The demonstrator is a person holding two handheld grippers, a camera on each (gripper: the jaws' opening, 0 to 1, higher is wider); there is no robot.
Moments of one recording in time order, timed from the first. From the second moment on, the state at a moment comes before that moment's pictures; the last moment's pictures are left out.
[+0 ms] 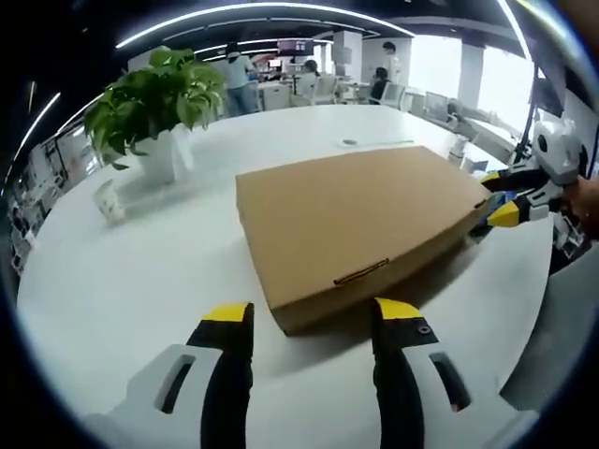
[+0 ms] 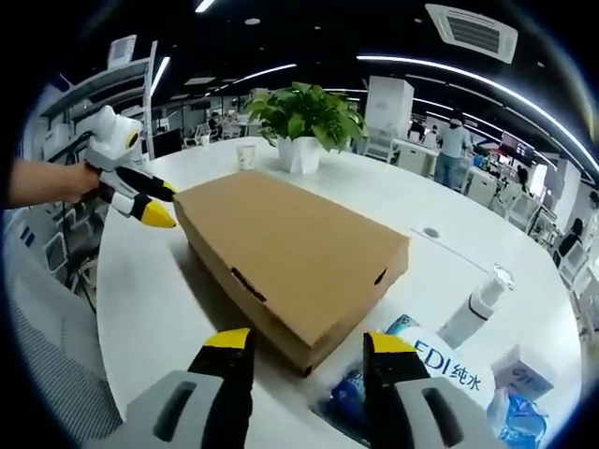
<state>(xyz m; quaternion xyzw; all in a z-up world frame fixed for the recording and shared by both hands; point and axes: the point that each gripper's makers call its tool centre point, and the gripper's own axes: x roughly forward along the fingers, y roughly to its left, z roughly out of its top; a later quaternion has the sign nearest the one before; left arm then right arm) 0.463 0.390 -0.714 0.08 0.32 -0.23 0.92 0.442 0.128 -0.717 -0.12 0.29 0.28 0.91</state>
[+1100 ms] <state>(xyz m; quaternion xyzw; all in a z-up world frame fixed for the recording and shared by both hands) 0.368 0.346 -0.655 0.03 0.24 -0.26 0.93 0.338 0.006 -0.678 -0.06 0.26 0.16 0.95</state>
